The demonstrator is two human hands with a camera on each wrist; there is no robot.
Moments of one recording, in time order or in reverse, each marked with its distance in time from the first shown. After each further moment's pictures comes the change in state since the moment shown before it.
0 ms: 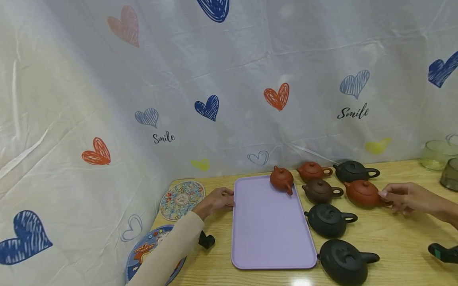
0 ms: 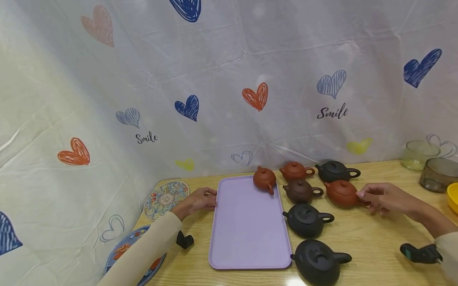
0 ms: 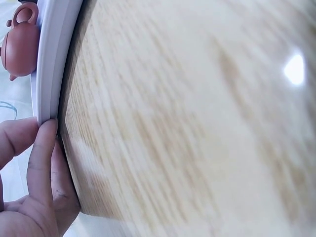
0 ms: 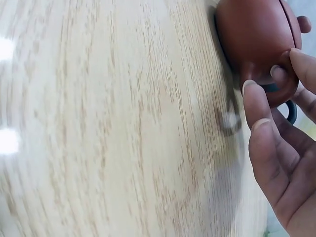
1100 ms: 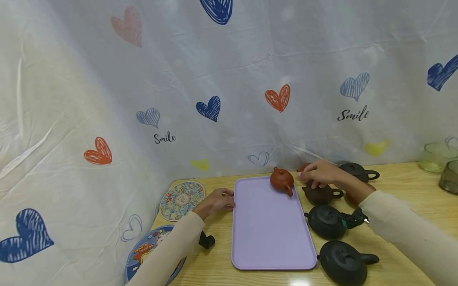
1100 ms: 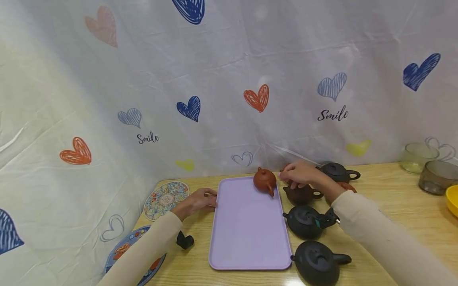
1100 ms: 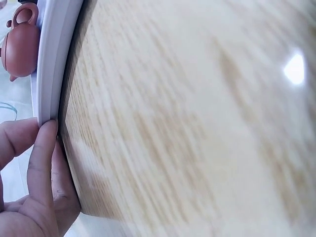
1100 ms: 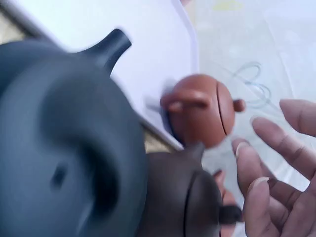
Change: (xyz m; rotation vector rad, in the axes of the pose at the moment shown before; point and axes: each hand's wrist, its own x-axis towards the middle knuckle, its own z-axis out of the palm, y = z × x) left_hand -0.003 0.001 0.002 -0.005 0.020 0.003; right_hand 0.078 -0.191 0.070 -0.016 -0.001 -0.118
